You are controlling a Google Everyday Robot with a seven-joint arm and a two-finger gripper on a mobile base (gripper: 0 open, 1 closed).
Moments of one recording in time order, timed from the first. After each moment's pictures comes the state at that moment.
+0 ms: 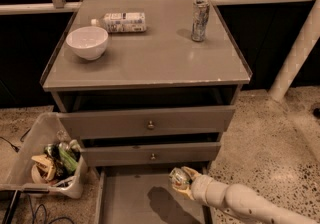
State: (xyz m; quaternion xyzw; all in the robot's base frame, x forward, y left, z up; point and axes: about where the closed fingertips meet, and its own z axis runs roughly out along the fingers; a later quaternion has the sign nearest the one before) arm 0.481 -0.098 0.393 -0.43 0.77 0.17 0.44
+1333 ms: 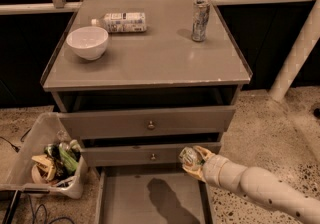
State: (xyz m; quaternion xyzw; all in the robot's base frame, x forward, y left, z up) arm 0.502 -0.135 0.527 -0.44 0.76 0.09 0.46
